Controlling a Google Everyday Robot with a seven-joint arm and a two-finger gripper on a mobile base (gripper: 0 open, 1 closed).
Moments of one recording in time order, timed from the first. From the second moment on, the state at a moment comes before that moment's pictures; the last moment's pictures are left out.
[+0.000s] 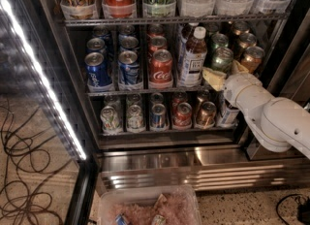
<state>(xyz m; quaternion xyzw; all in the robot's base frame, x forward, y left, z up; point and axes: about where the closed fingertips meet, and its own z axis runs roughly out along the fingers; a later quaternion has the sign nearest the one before) 0.670 -0.231 0.837 -0.12 0.72 0.05 0.68</state>
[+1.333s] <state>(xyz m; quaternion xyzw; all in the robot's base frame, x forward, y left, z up) 0.675 -0.229 0.845 -0.12 0.71 0.05 0.69</state>
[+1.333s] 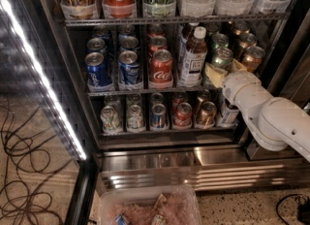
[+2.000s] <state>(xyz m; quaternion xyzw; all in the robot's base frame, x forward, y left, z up) 0.667 -0.234 0.855 -0.12 0.71 0.05 0.69</state>
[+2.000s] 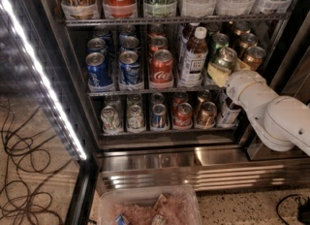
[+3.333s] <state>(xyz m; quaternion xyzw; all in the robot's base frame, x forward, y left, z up) 0.617 -0.210 0.946 -0.20 0.68 0.19 0.68</state>
